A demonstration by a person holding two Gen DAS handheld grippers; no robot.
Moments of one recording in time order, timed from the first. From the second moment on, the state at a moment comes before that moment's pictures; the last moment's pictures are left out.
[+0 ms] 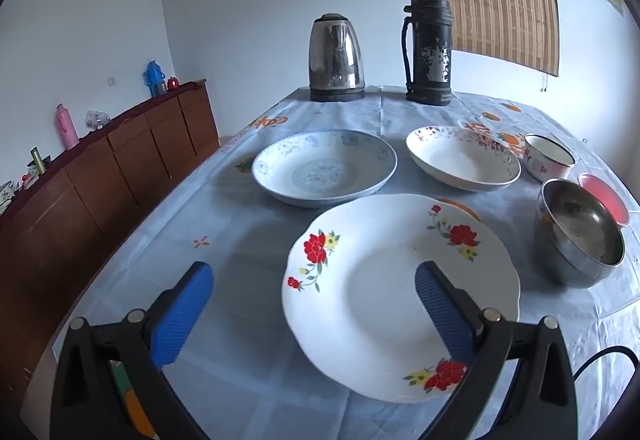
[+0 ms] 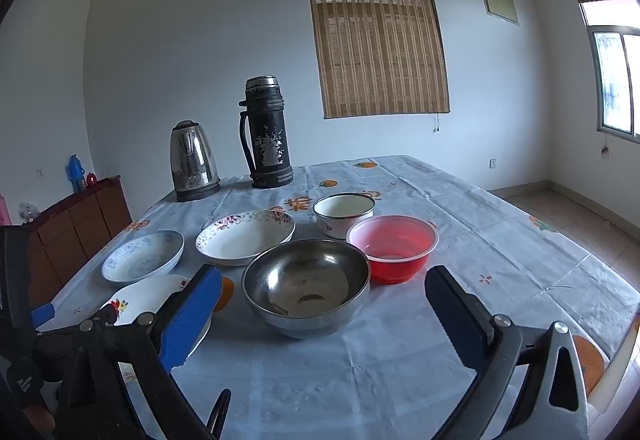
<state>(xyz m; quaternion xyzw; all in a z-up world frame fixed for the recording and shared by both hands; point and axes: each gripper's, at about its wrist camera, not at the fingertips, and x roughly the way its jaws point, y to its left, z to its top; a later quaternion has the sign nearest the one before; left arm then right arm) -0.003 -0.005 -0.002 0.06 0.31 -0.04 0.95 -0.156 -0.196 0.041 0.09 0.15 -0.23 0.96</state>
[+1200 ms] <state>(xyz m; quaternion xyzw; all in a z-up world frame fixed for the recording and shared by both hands) -0.001 -0.003 0.000 0.05 0.31 -0.05 0.95 -0.152 -0.194 0.040 0.08 0.16 -0.23 0.96</state>
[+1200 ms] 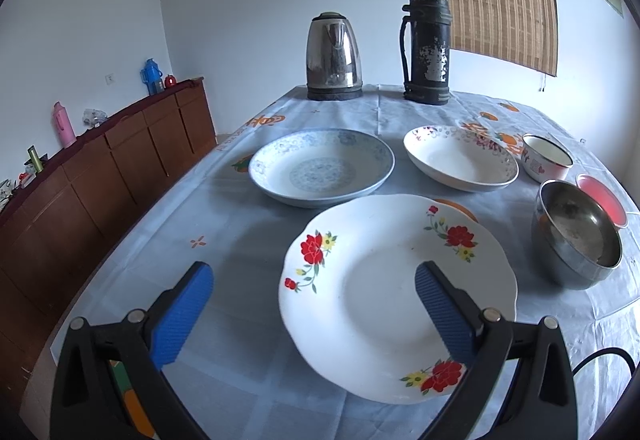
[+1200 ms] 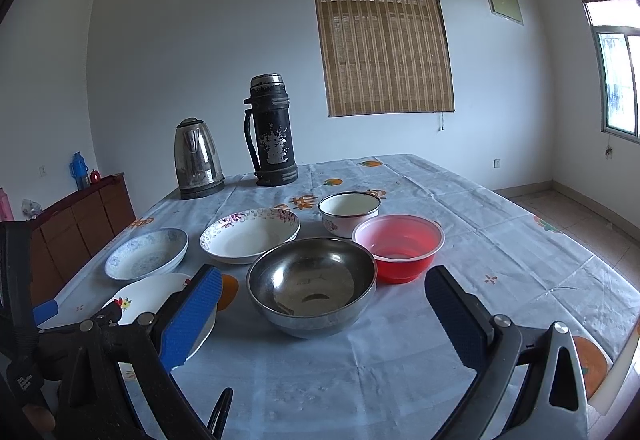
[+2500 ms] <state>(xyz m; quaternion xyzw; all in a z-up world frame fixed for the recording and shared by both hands) 0.002 -0.001 -0.009 0.05 0.33 -0.05 0.94 -0.143 -0.193 0.032 0.09 0.18 -0.21 0.96</state>
